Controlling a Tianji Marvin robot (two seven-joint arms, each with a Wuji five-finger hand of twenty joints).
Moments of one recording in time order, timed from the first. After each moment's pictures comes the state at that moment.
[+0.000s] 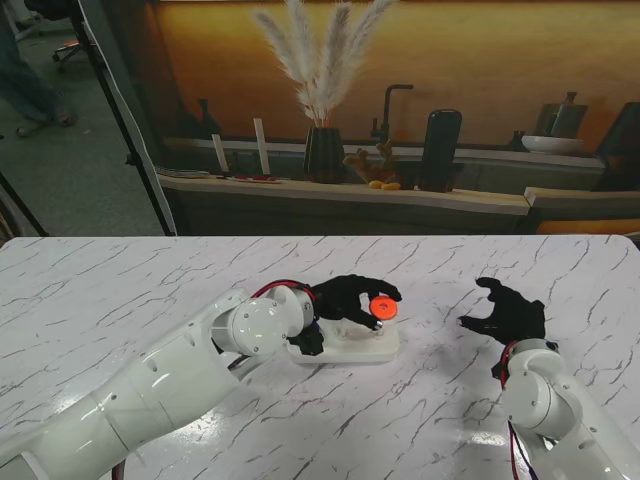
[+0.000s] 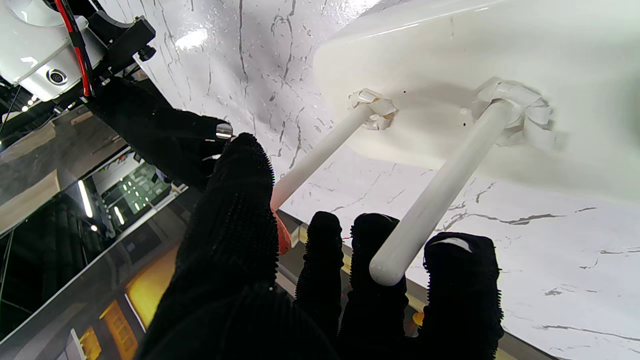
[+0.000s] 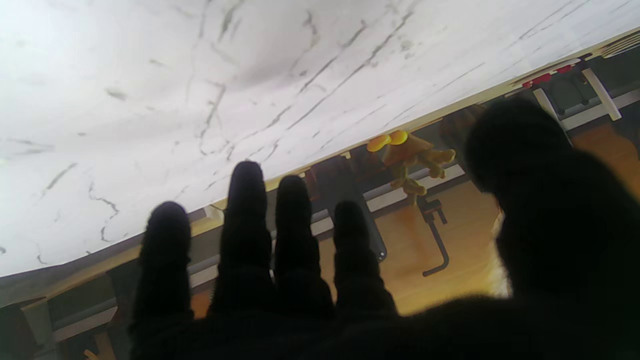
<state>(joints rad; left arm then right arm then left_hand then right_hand) 1.00 -1.18 -0.61 -1.37 0.19 0.08 -0.23 -1.62 -1.13 1.41 -1.43 -0.70 0.19 -0.21 1.18 -0.25 -0.02 0.02 0.40 -0.04 0.28 0.68 0.39 0.21 0.52 1.17 0.51 0.26 1.13 1.45 0.40 0.52 1.42 1.23 0.28 -0.71 0.93 -0.13 0.27 -0.04 0.48 0.30 0.52 0.04 0.59 0.39 0.59 0.02 0.53 0.48 0.06 0.28 1.14 0.75</state>
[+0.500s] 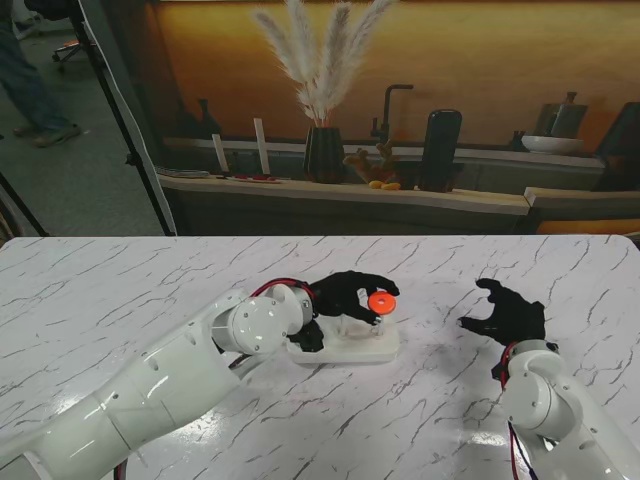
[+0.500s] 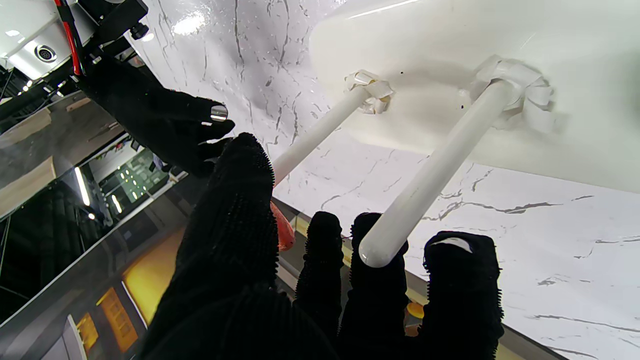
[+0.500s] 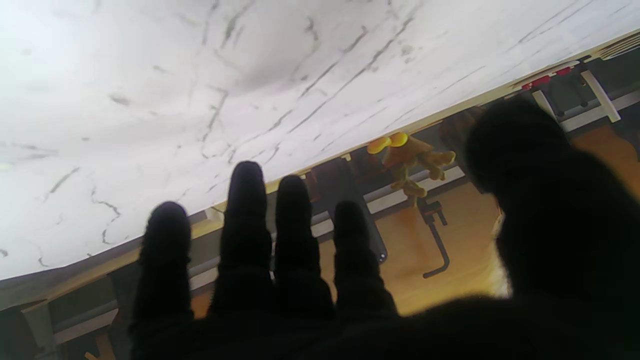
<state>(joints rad) 1.00 -1.19 -0.62 -1.36 0.18 0.08 -0.20 -1.62 -1.13 1.41 -1.43 -0.70 0.19 -0.21 1.18 -0.25 -0.02 0.02 0.40 -0.04 0.28 0.68 0.39 0.21 0.51 1.19 0.52 0.27 1.13 1.45 0.41 0.52 1.42 1.23 0.28 -0.71 0.93 -0.13 0.27 -0.04 0.48 0.30 0.52 0.04 0.59 0.39 0.59 0.02 0.53 0.48 0.06 0.28 1.14 0.75</state>
